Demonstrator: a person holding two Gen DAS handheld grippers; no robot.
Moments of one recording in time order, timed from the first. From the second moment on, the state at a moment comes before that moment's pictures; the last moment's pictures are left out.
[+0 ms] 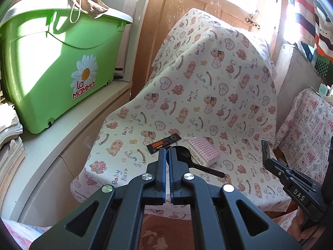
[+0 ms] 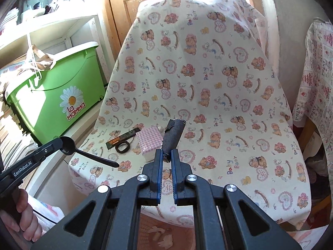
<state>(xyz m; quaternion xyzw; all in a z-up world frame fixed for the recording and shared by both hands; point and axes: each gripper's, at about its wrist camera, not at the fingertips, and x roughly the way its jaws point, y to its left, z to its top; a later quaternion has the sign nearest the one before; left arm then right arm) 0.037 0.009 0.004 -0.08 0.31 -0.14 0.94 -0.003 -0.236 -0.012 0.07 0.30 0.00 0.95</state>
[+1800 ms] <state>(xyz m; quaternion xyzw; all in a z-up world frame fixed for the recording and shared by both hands) 0.040 -0.061 -0.190 0.10 0.63 -0.09 0.76 -0.004 -0.203 -0.219 0.10 0.62 0.02 0.78</state>
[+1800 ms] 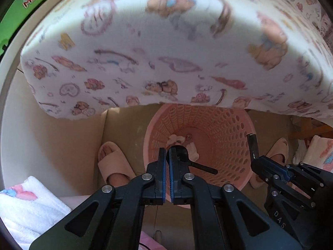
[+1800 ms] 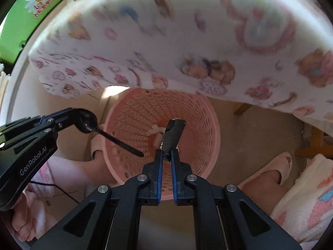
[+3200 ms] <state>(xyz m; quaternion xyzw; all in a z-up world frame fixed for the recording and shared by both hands) 0.041 -0.056 -0.168 0.10 0.61 -0.09 0.78 0.000 -0.215 -0.233 0.09 0.61 -0.06 0.79</state>
